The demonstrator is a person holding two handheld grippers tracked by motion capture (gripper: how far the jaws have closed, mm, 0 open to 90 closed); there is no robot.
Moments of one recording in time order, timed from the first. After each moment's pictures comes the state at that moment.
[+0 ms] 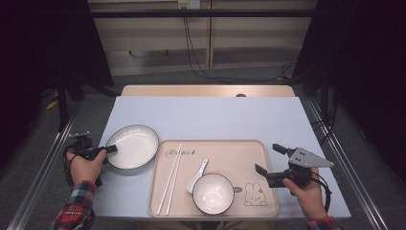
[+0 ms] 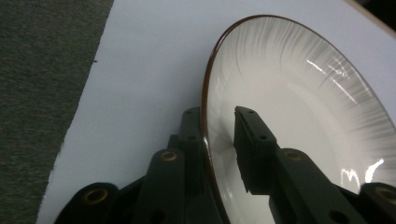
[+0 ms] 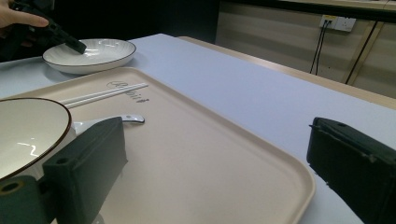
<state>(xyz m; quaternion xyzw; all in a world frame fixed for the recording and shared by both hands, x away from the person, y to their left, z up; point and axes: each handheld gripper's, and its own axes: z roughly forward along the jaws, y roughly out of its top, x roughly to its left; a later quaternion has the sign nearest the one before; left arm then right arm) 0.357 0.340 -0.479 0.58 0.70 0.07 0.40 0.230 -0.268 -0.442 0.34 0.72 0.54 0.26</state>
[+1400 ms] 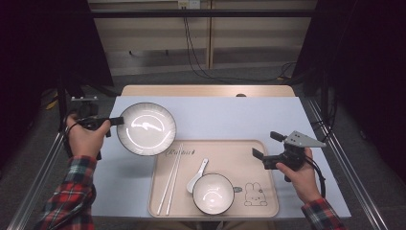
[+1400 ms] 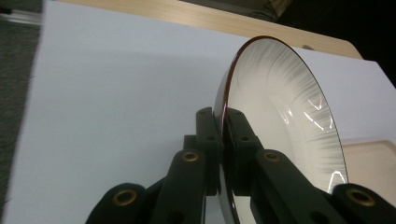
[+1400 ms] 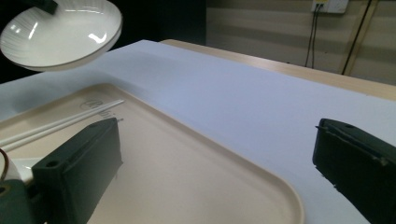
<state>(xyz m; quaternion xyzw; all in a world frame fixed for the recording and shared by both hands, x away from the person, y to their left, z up) 0.386 0.276 -0.360 0.69 0.58 0.09 0.42 0.277 -0.269 -0.439 0.39 0.71 0.54 0.23</state>
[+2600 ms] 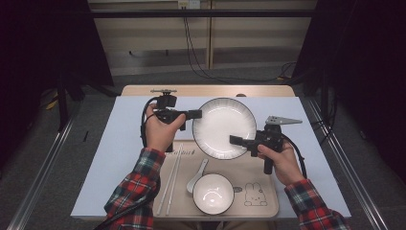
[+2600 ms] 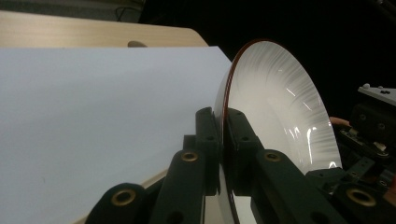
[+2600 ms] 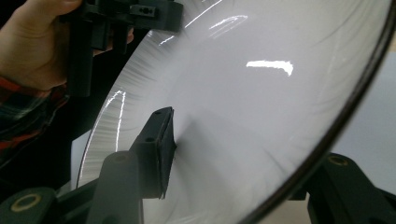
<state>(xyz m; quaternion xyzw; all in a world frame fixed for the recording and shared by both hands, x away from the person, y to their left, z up) 0.390 0.096 -0.355 0.73 0.42 -0.04 0.53 0.317 -0.221 -0.417 0.38 0.70 0.60 0.03</state>
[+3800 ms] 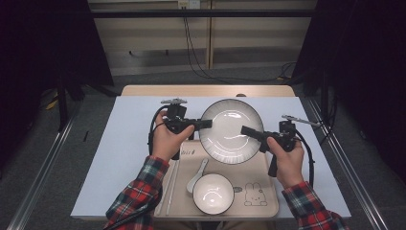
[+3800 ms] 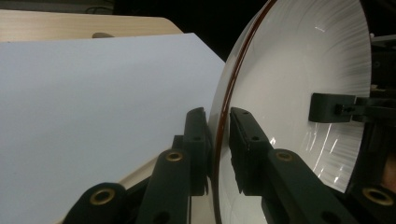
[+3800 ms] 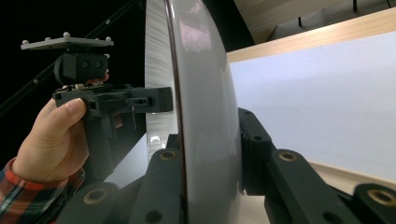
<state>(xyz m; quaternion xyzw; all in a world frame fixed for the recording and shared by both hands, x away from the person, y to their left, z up) 0.378 0.077 -0.377 0.76 0.37 -0.05 0.54 0.299 -0.238 -0.394 0.51 0.60 0.62 0.01</state>
